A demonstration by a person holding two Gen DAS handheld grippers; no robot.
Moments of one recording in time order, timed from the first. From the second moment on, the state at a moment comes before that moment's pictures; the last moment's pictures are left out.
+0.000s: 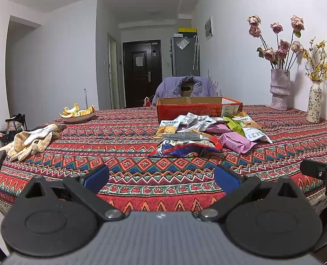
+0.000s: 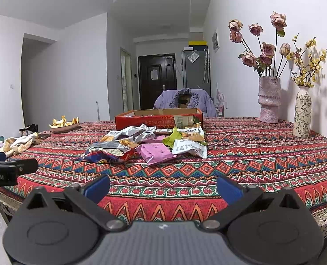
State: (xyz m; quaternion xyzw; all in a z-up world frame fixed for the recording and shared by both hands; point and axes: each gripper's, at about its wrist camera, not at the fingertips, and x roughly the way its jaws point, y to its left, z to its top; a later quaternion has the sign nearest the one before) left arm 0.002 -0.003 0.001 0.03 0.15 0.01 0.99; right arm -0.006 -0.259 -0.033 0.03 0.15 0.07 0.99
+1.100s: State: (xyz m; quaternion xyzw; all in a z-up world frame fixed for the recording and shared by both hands) left arm 0.216 -0.054 0.014 0.03 0.24 -0.10 0.97; right arm 0.237 -0.288 -0.021 0.04 0.28 0.08 0.96
